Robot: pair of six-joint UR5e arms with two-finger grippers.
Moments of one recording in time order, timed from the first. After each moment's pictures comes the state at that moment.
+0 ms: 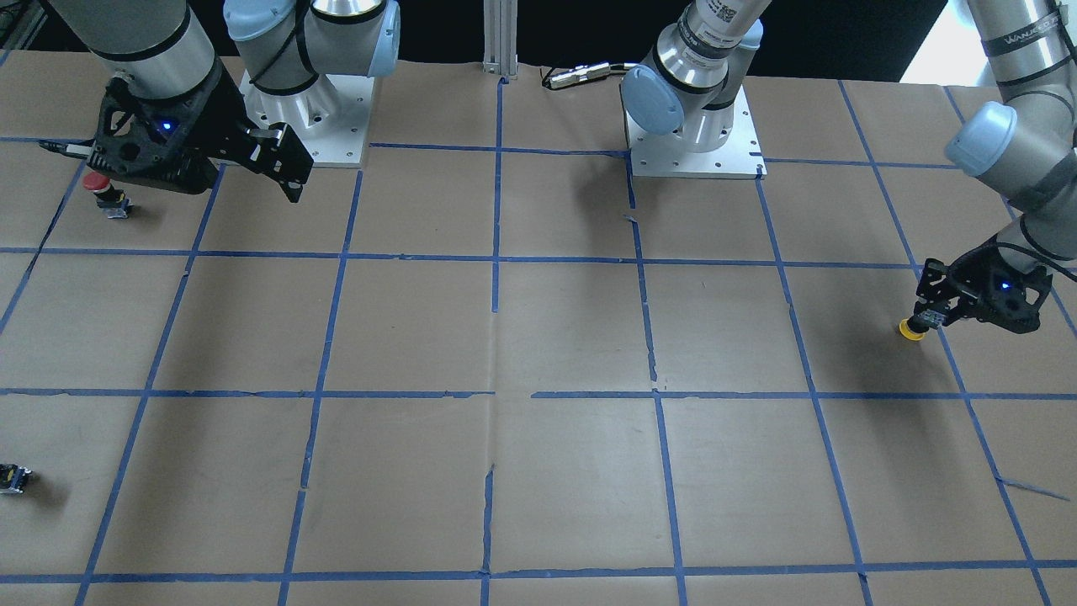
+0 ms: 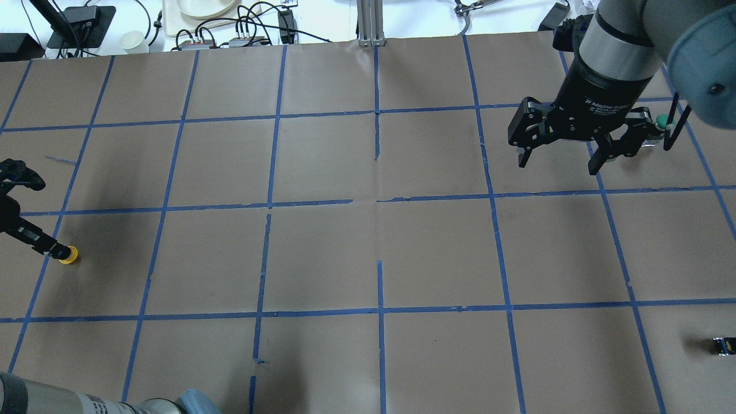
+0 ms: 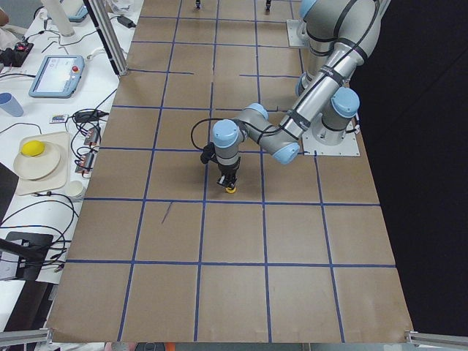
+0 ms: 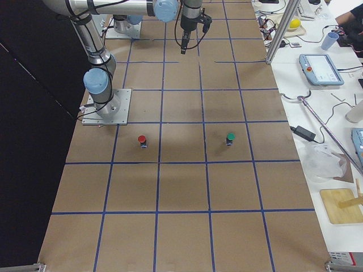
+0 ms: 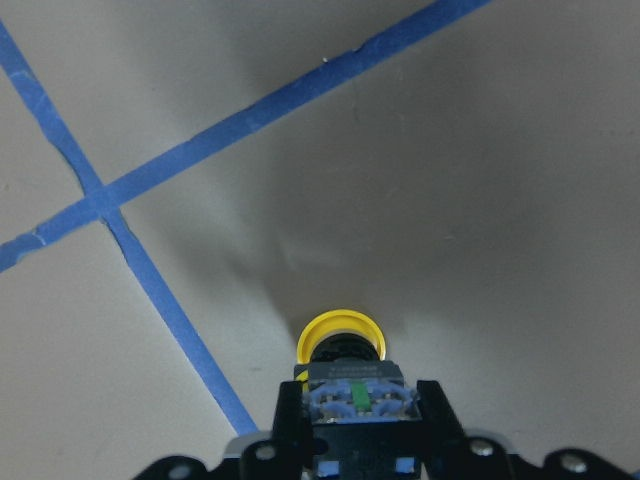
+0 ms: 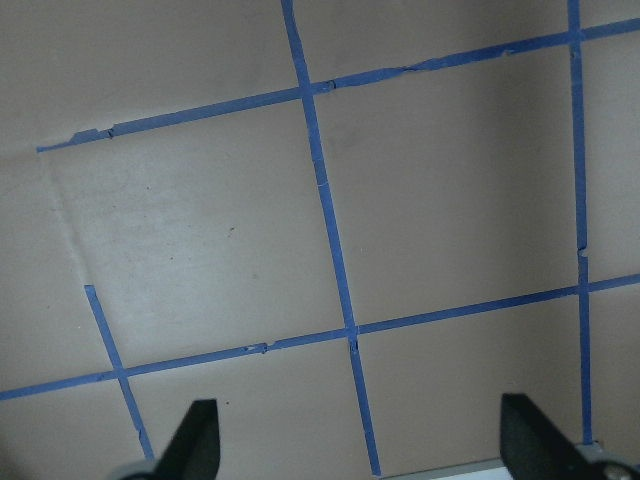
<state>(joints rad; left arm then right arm) -0.80 -1.83 -1.92 -0.99 1.63 1.25 1.54 -1.61 1.62 -1.46 -1.56 0.15</state>
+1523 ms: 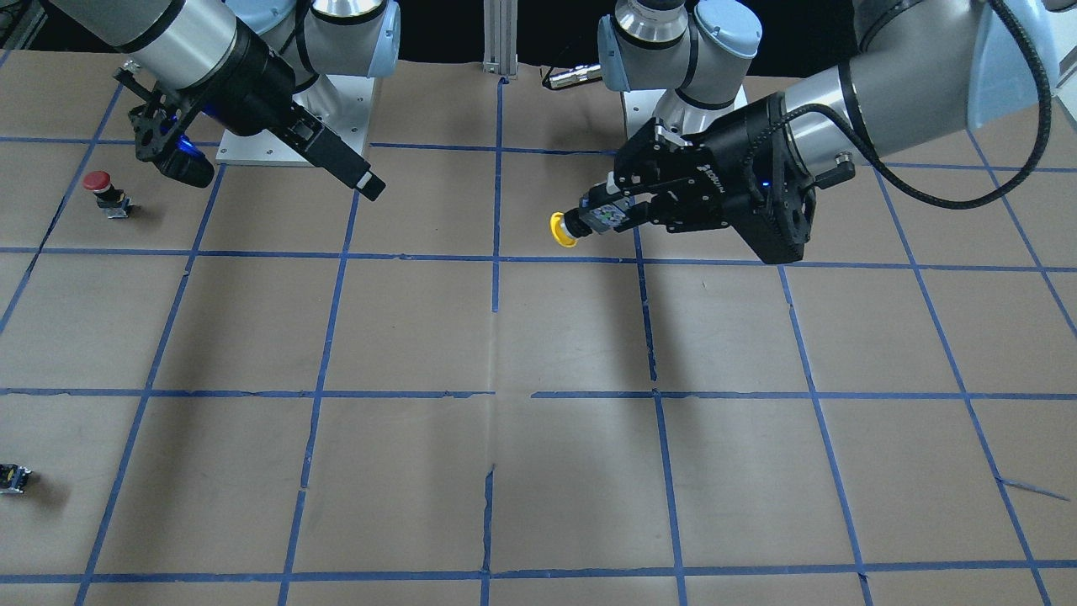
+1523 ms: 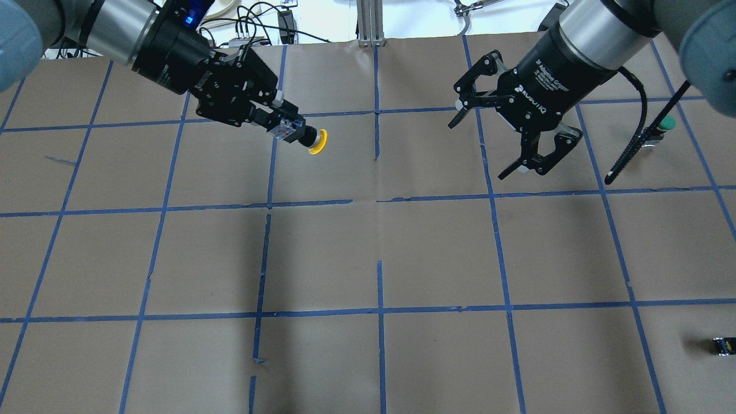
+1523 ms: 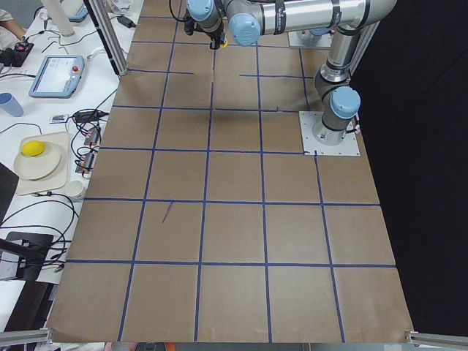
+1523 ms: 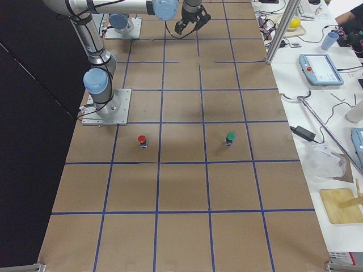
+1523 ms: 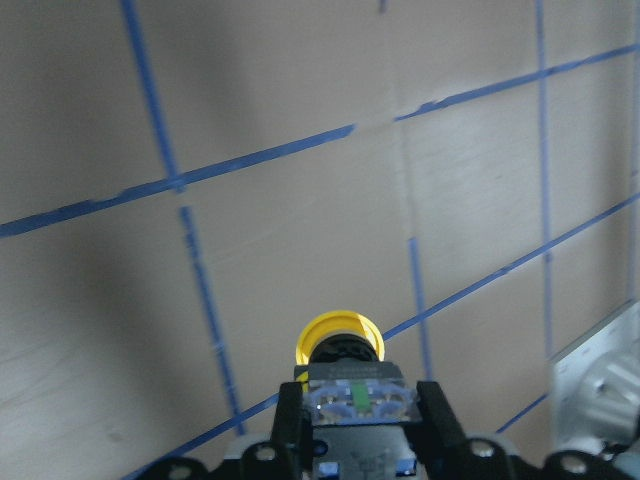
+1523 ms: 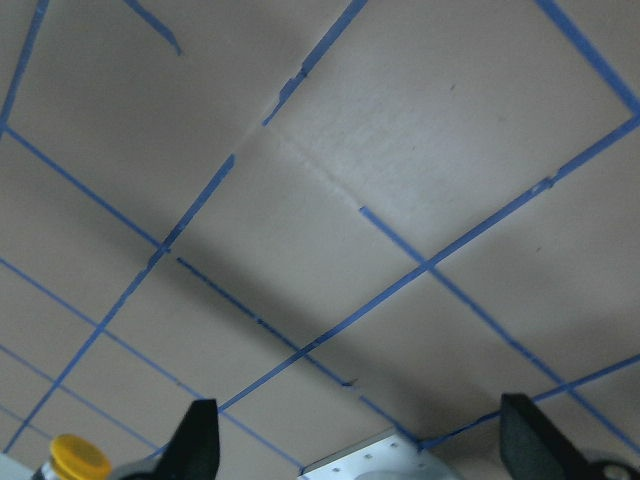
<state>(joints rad) -1.47 -1.67 -1.51 -1.83 0.74 0.32 1.52 -1.61 1.60 -1.42 -1.03 0.76</state>
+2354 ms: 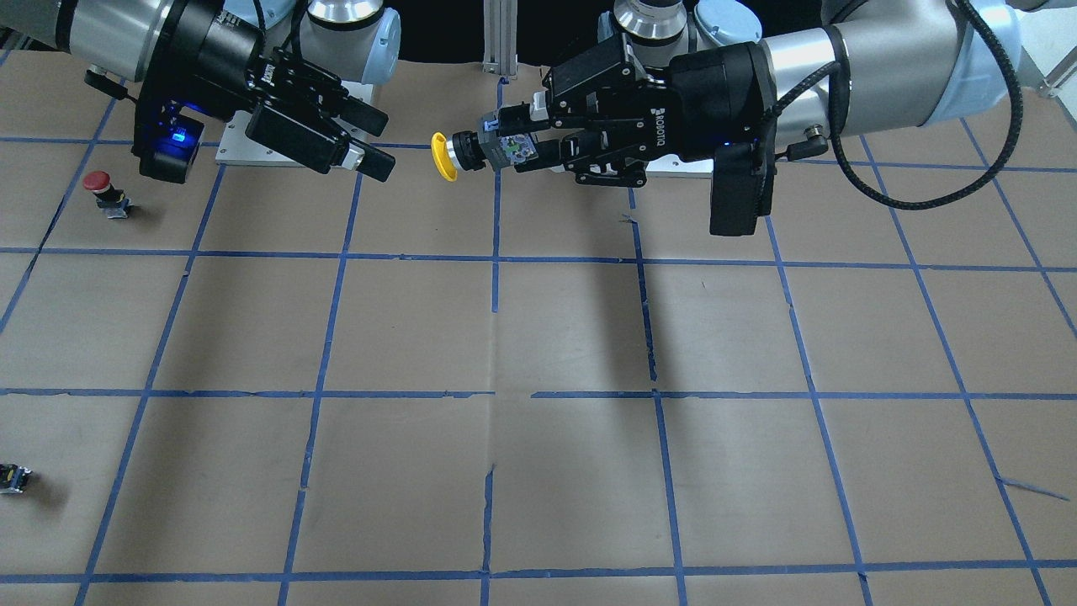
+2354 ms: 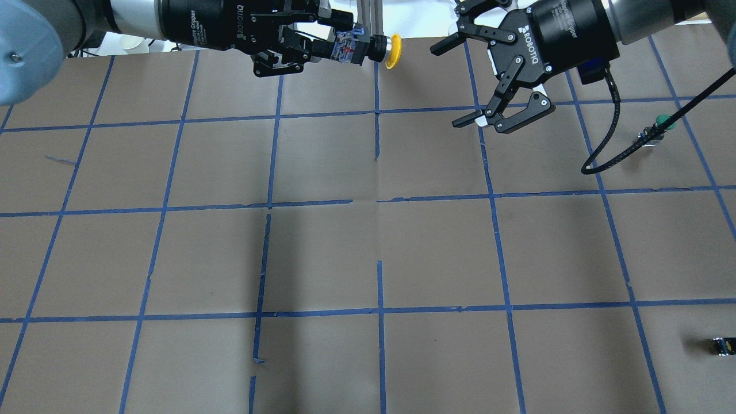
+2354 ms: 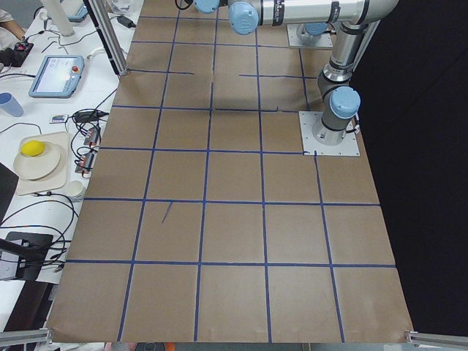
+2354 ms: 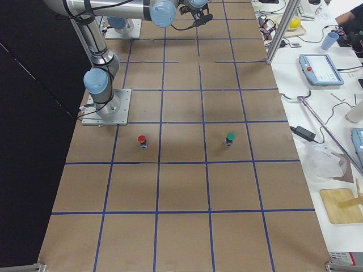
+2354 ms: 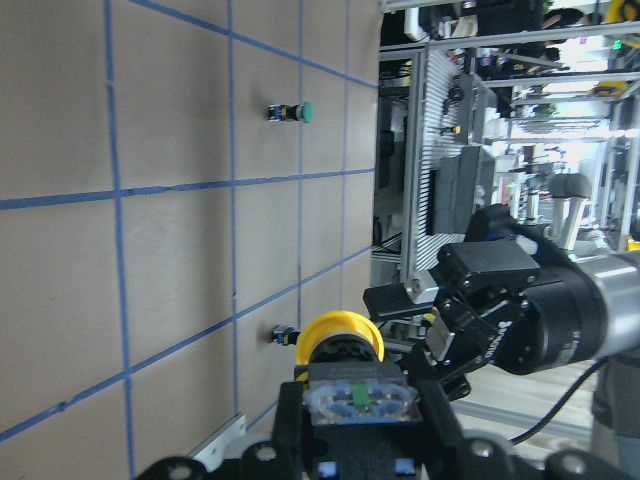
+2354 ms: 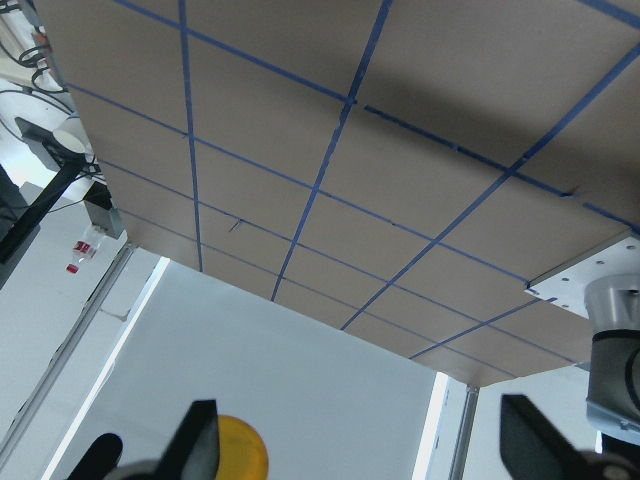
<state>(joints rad) -1.50 -1.66 -1.53 -1.80 0.28 0.17 1.43 -1.61 1.61 -1.41 -0.57 0.93</state>
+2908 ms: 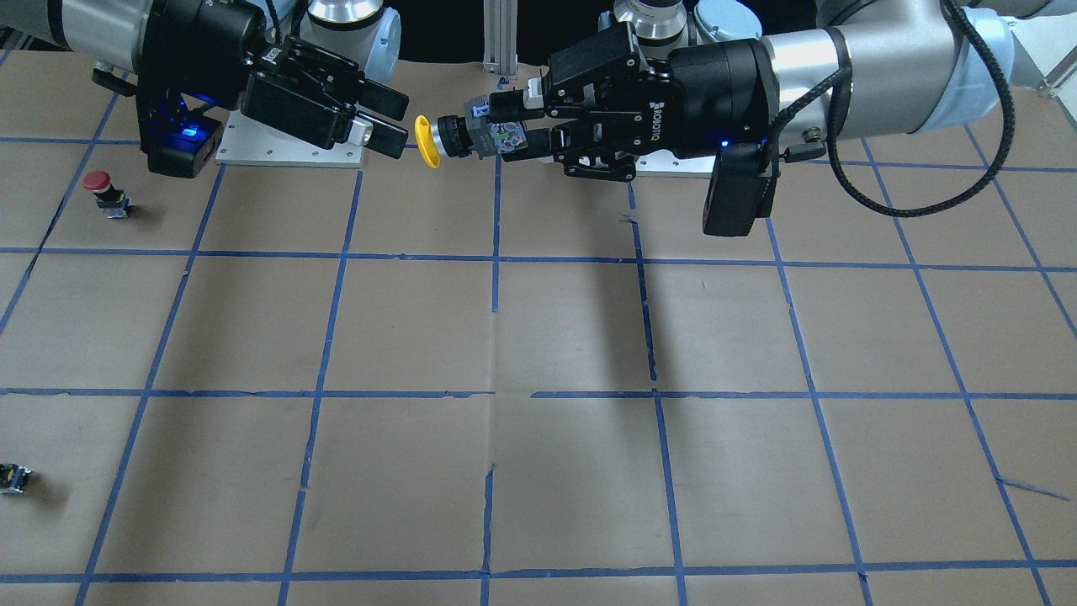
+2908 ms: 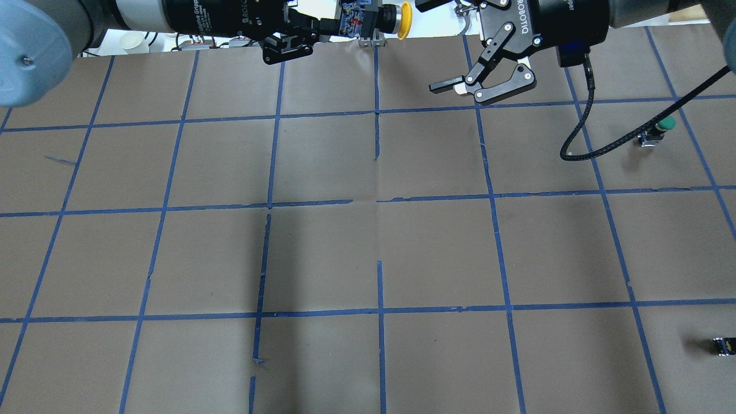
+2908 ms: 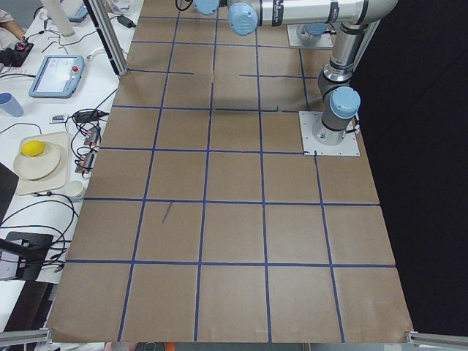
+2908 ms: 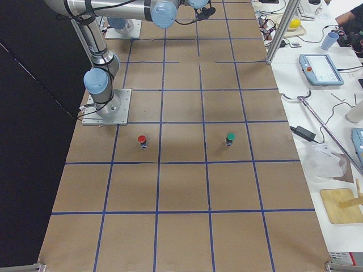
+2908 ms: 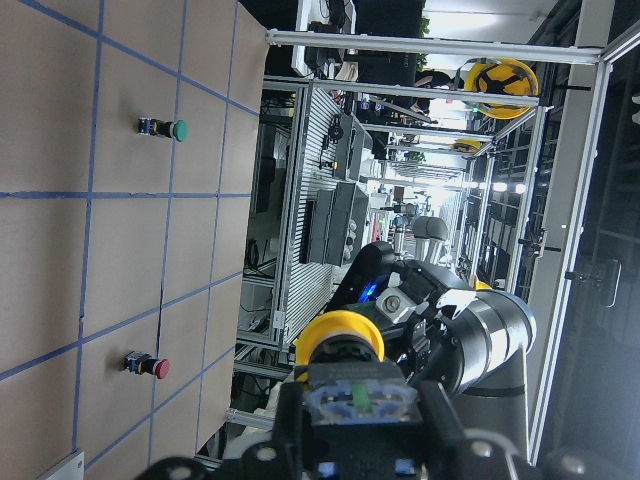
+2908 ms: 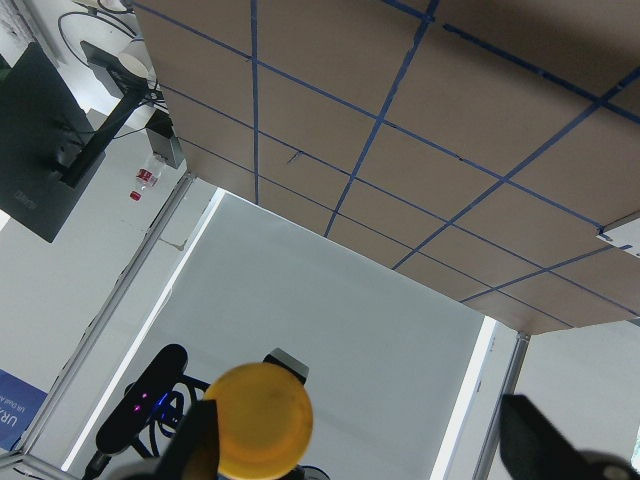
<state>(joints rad) -1.50 -1.67 -1.53 -1.78 0.21 0.15 1.43 -1.60 1.61 -1.46 -0.42 0.93</state>
